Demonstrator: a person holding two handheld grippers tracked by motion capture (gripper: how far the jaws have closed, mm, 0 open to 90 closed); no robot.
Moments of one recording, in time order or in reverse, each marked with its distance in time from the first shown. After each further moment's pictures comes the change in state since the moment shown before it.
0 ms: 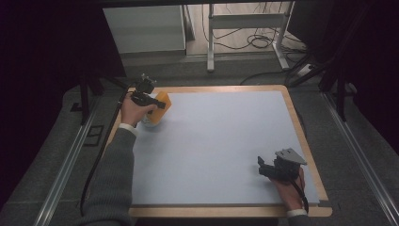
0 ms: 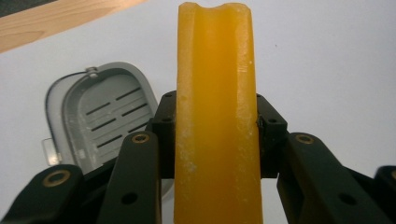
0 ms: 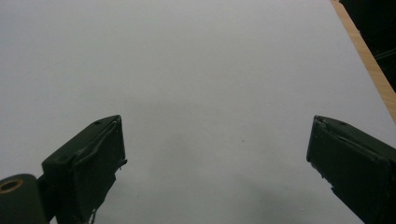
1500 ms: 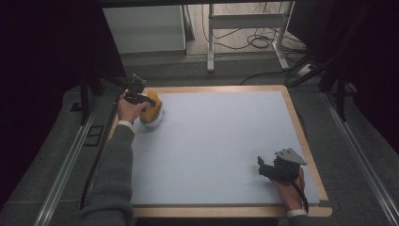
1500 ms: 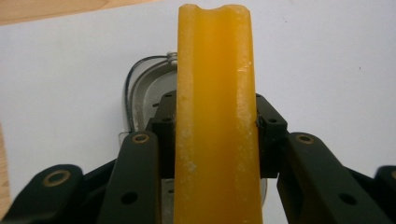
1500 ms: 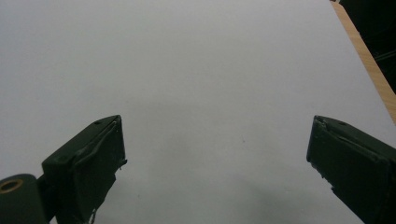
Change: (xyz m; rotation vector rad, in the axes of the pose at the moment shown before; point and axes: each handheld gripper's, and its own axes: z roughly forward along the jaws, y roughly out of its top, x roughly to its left) left arm 0.051 -0.007 0.030 0.007 0.077 -0.179; right arm 0.001 0.000 0.000 -0.003 0.001 -0.005
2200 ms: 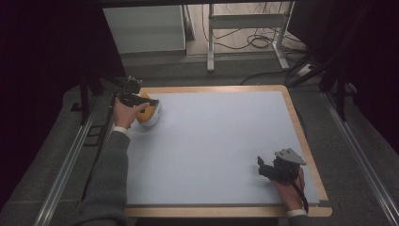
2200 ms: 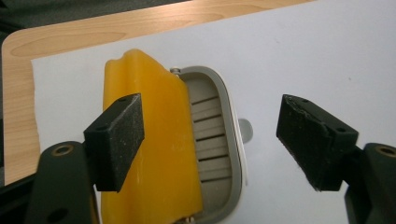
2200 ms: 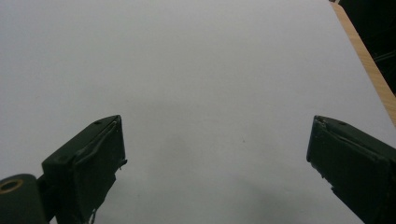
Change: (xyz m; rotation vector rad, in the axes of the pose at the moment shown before) left arm -0.011 -0.018 -0.030 -0.131 0.028 0.070; right arm 0.001 0.000 0.000 0.001 -0.004 -0.005
